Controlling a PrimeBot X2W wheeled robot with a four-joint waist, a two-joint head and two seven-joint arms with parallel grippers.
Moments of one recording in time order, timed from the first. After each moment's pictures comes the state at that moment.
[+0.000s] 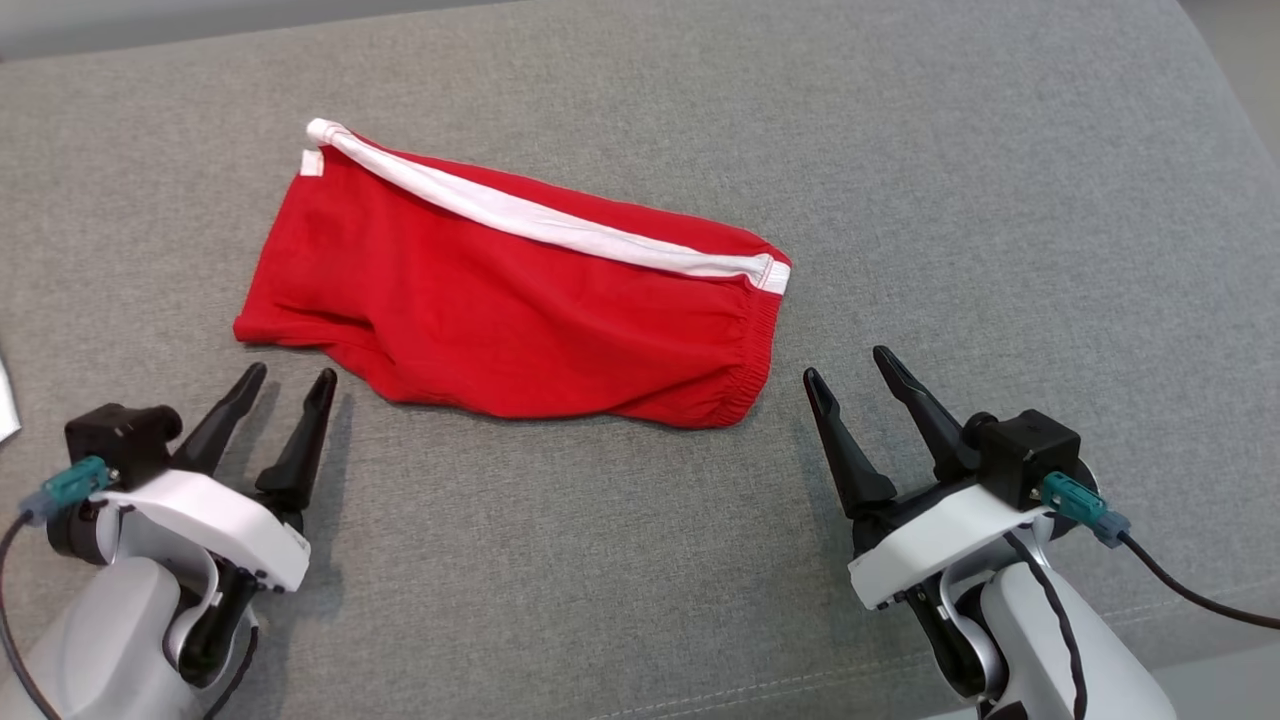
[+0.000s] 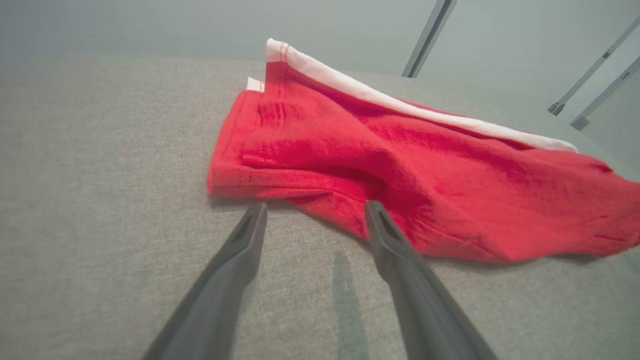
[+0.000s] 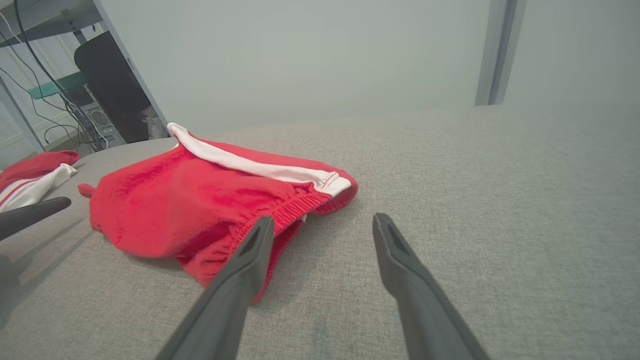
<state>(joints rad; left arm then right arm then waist) -0.45 0.45 -0.51 0.58 -0.78 -0.14 -0.26 -0.38 -0.06 0.37 0.41 0.34 0.13 -0.25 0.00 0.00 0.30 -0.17</state>
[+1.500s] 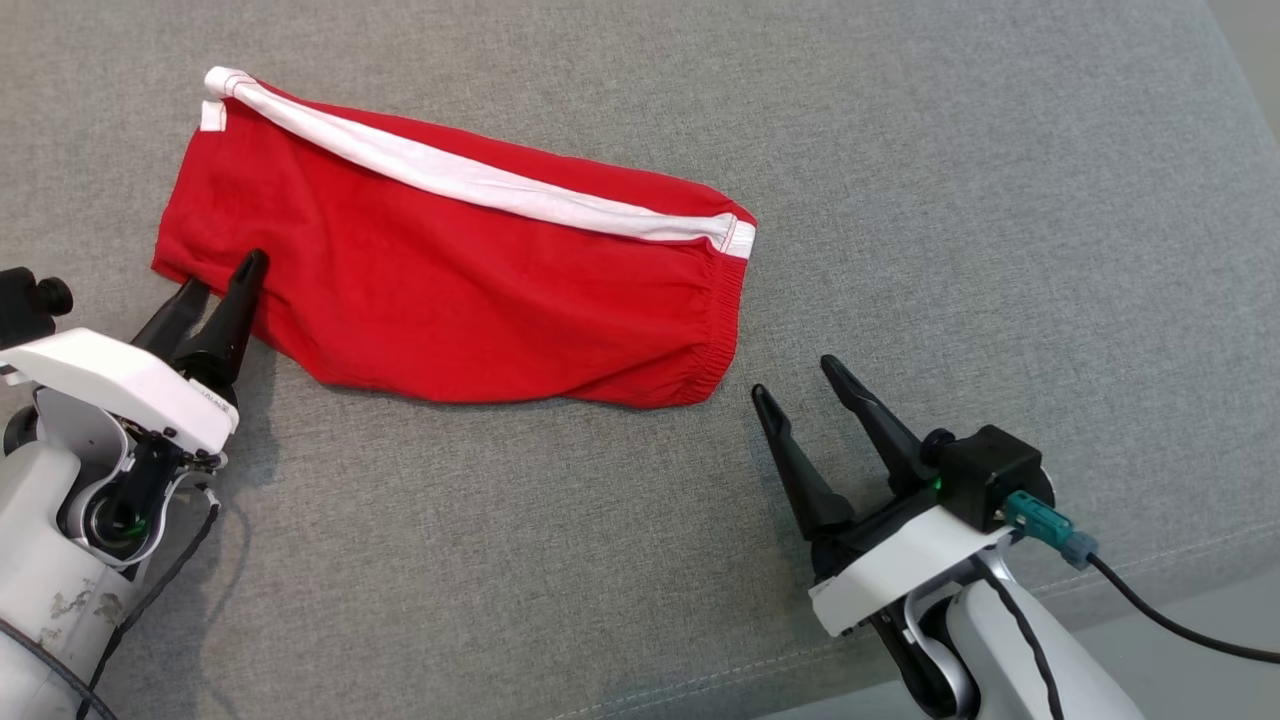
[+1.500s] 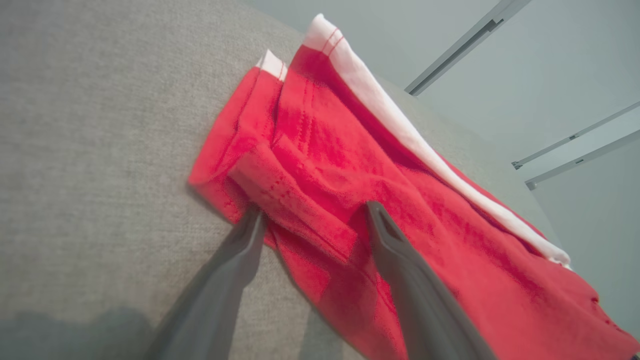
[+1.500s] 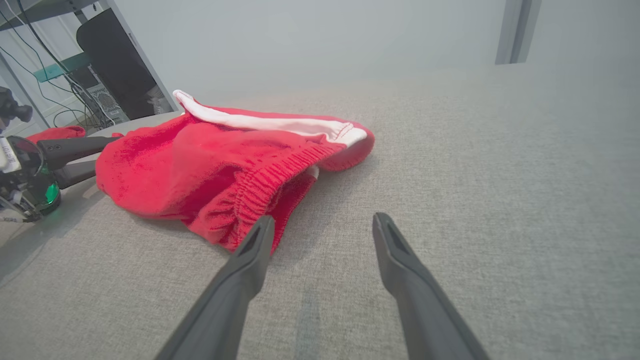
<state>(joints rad) -0.67 0.55 -0.64 0.61 -1.34 -0.13 -0.05 -0.36 -0.06 0.45 0.33 0.36 0.13 -0.25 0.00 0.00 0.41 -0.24</state>
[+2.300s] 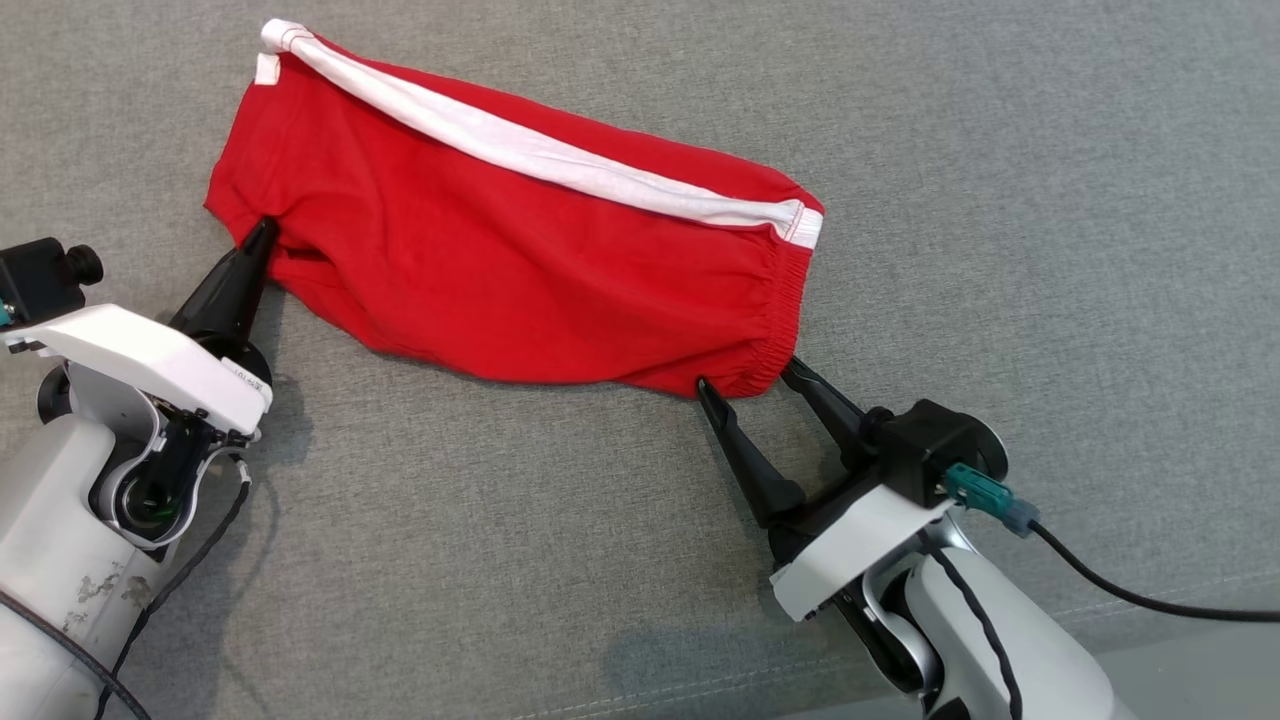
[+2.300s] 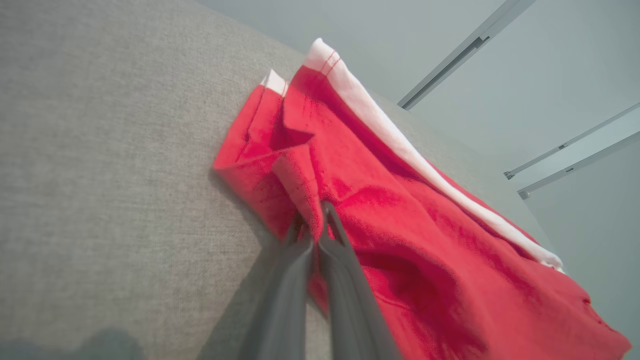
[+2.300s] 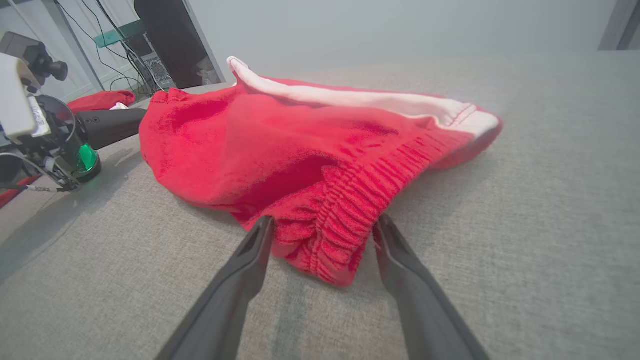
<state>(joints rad) -0.71 0.53 -0.68 0.56 -1.32 -0.13 -0.11 -0.45 -0.06 0.57 0.38 0.37 0.13 -0.25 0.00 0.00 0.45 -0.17</state>
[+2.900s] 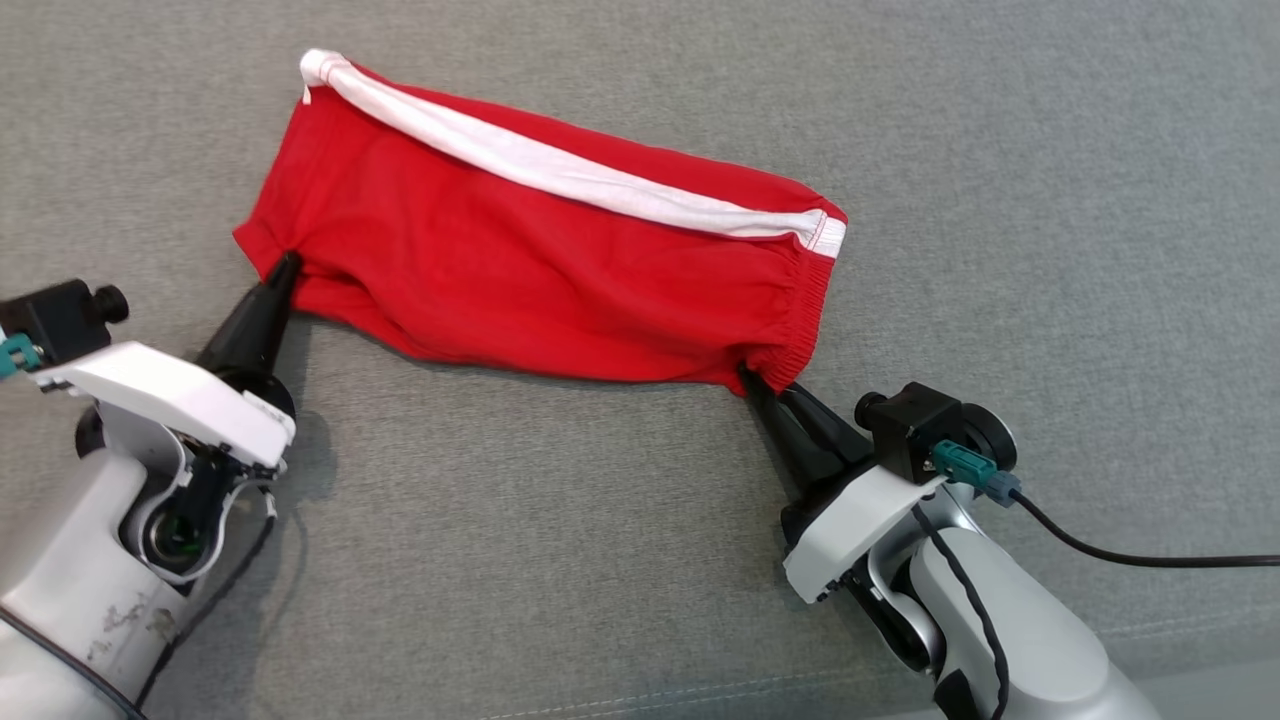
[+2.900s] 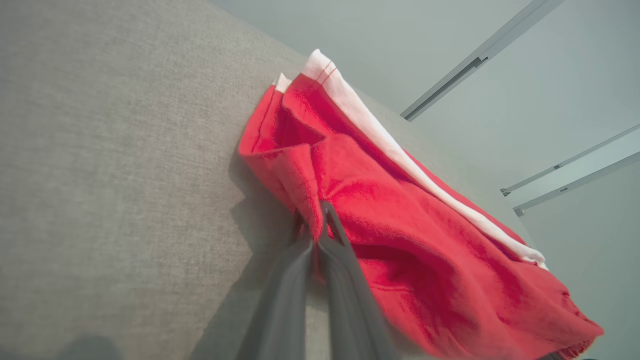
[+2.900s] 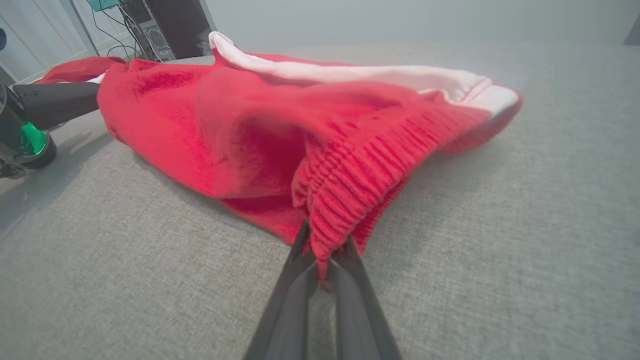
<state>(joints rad) -0.67 0.53 -0.72 0.54 -1.38 -0.13 -0.16 -0.53 -0.06 0.58 0.52 0.35 0.13 -0.25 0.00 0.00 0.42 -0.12</state>
